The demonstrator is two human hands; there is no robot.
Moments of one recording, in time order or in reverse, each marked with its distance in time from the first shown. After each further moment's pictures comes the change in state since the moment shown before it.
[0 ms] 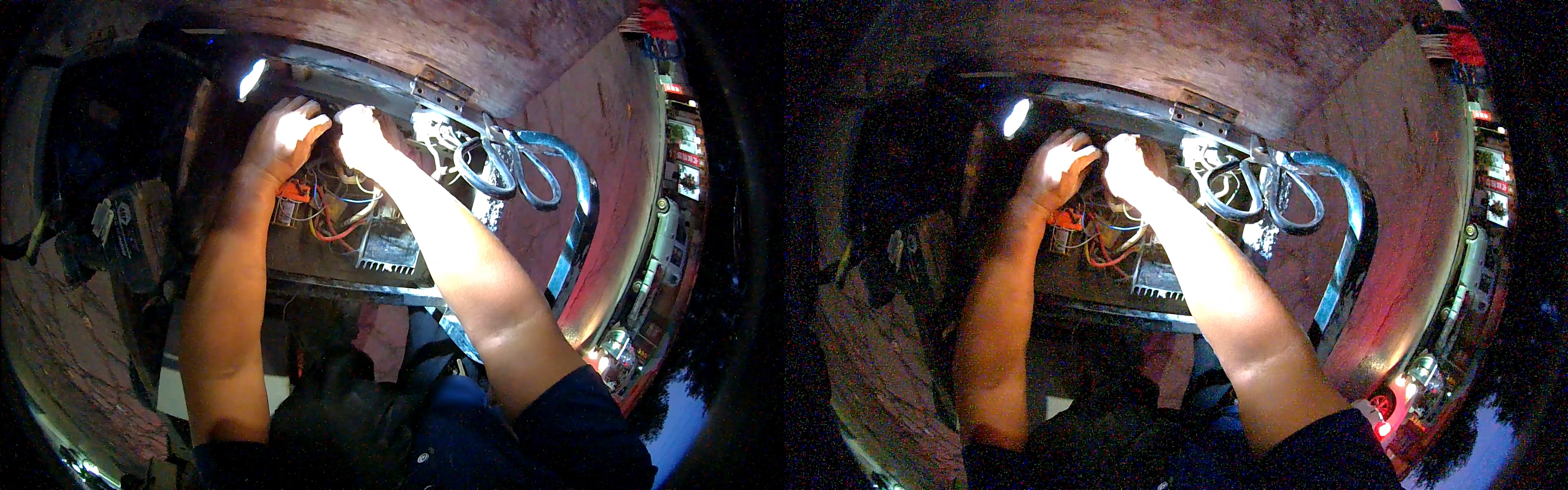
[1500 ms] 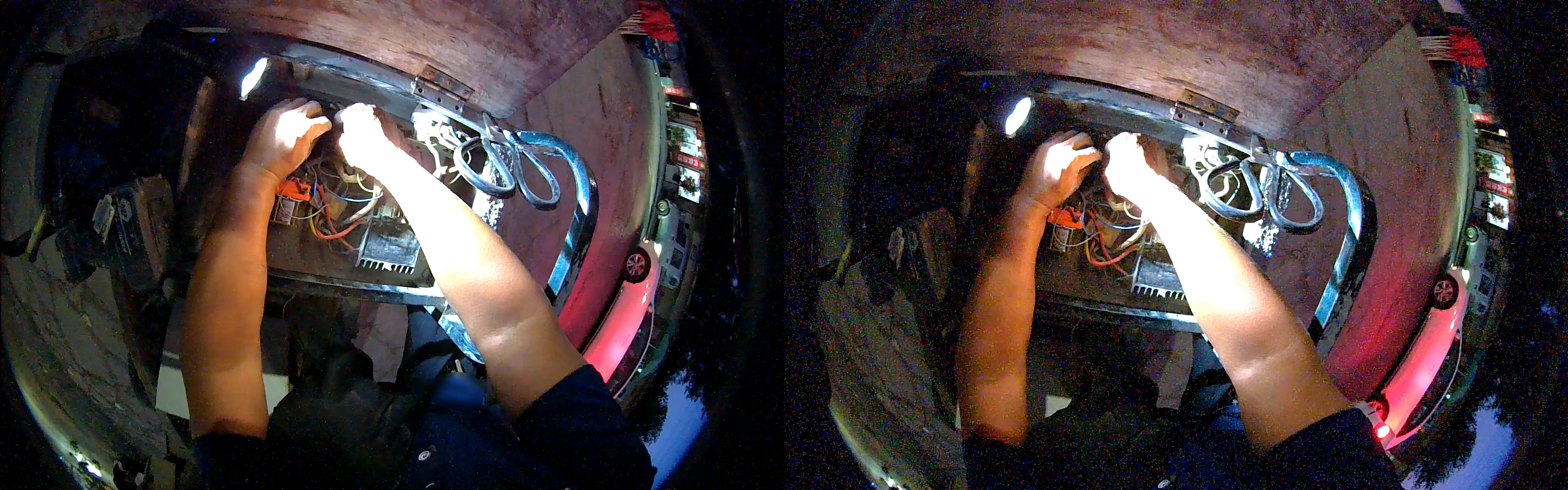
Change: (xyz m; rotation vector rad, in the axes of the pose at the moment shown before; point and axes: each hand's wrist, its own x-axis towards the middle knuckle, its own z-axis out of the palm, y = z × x) left_hand -0.003 -0.001 -0.007 -0.111 -0.054 -0.042; right_hand 0.006 -0.019 -0.035 0.044 -0.200 0.096
